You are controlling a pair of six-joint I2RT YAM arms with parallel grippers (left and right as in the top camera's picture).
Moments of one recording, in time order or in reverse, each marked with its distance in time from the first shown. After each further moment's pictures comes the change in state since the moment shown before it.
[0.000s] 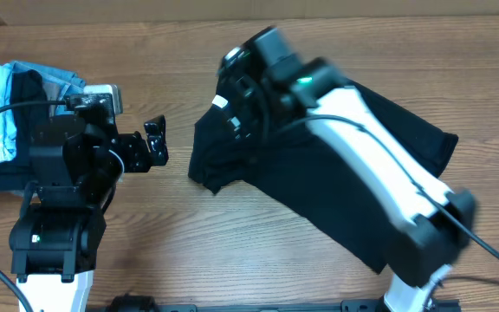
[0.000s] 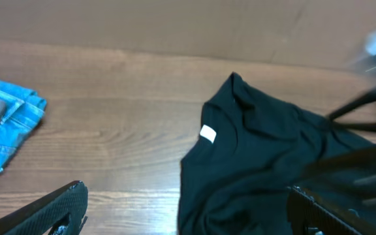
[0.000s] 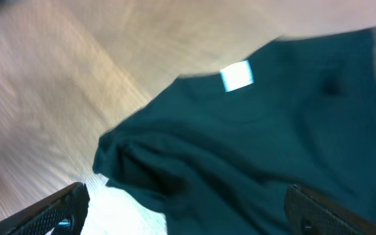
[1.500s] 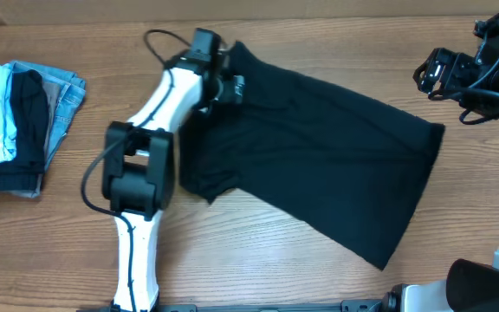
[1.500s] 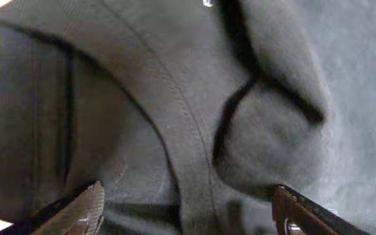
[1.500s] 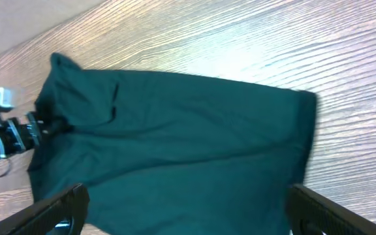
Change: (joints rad) left arm -0.192 1.393 0.731 -0.006 0.066 -0.188; right arm -0.777 -0.243 0.016 -0.341 -0.034 0.280
